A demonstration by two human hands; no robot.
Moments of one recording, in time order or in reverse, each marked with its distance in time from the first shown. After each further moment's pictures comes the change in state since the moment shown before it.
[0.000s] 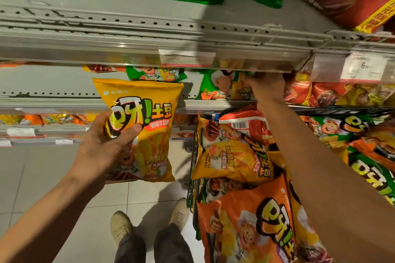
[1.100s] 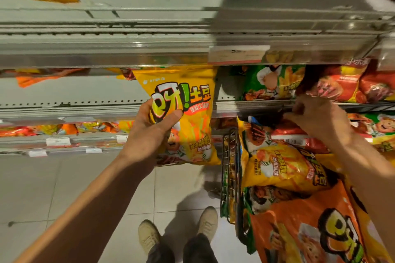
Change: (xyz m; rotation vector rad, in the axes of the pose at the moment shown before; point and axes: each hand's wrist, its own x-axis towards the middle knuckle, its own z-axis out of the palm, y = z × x) left_hand 0.037 0.010 -0.001 -0.238 -0.129 0.006; right_hand -0.047 0.029 -0.026 -0.803 -0.263 -0.103
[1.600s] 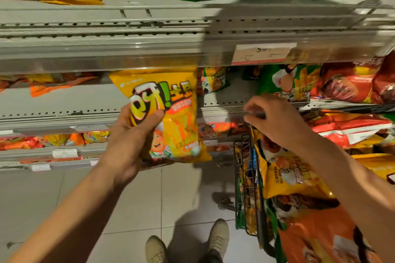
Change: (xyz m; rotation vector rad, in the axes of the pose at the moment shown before) left_hand 0.014 0.007 -0.064 -0.060 0.044 0.072; right_hand -0.038 -0.106 0.025 0.243 0.065 -0.482
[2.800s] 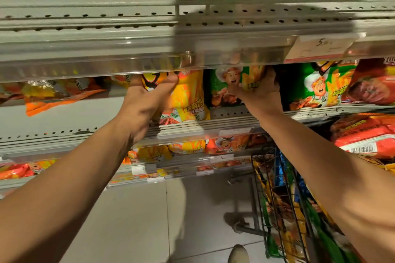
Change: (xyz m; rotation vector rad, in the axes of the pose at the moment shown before) left_hand 0.111 0.031 -0.021 0.181 -0.144 0.202; right_hand 0.108 -0.043 0.076 0.366 0.369 0.494
